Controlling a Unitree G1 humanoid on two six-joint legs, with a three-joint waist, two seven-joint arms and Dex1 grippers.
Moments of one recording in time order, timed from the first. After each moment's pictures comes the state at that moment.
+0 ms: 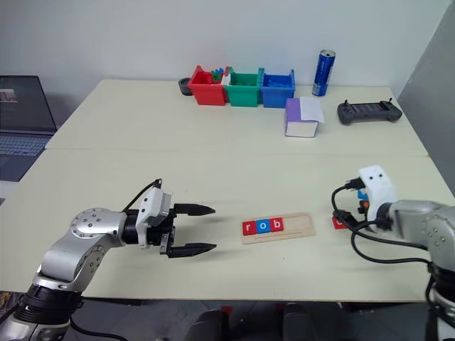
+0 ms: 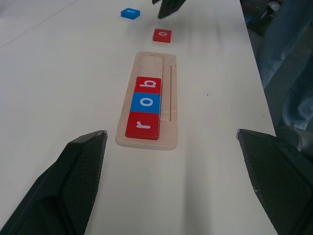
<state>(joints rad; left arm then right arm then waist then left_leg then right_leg) -0.25 0.74 -0.06 -0.18 -0.46 0.32 -1.23 -0.44 -0.91 -0.21 -0.42 0.73 1.56 0.30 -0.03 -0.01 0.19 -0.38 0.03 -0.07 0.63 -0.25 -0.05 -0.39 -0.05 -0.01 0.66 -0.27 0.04</state>
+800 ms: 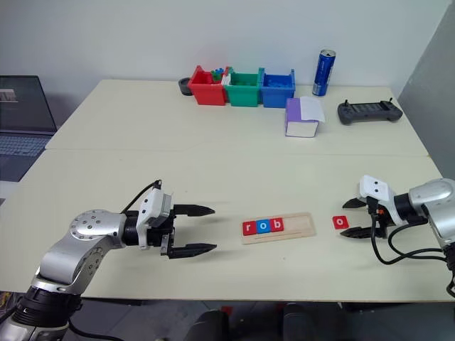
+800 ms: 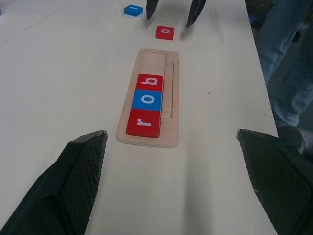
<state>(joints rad) -0.22 0.74 -0.05 -0.22 -0.46 0.34 -1.21 -0.56 -1.01 0.23 0.44 0.16 0.09 1.44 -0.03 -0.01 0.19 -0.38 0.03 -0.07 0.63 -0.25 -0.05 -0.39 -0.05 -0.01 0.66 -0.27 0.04</state>
